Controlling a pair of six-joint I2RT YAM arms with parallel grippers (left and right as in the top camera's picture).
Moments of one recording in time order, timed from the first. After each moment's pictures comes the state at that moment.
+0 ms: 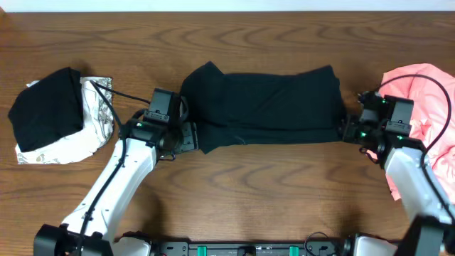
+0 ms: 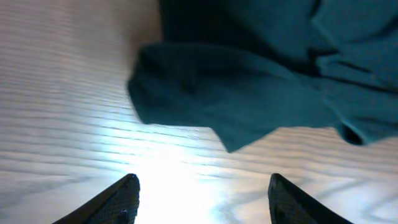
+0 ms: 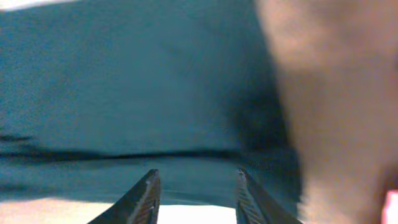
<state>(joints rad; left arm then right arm) -0.27 1.39 0.92 -0.77 0.13 -0.43 -0.16 1.38 0.73 -0.32 -0.34 0.05</state>
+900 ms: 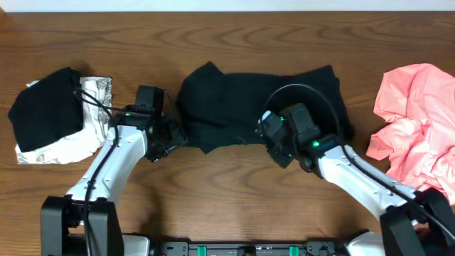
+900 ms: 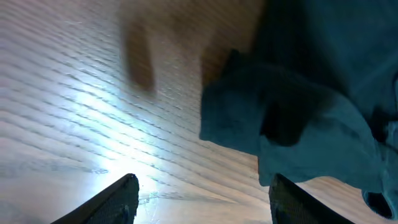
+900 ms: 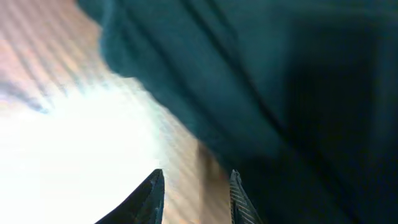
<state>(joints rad) -0.11 1.52 0.92 -0.77 0.18 -0.63 0.50 1.53 0.75 -0.31 -0.14 -0.31</state>
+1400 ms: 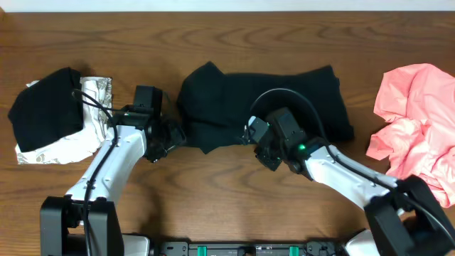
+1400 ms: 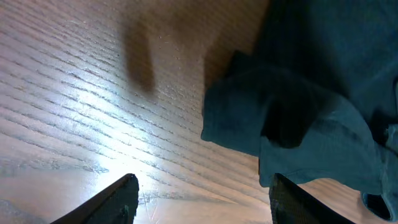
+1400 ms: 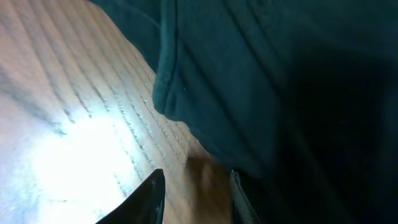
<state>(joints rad) -0.11 1.52 0.92 -0.77 0.18 -0.64 0.57 1.62 0.75 -0.20 -0.16 -0.32</state>
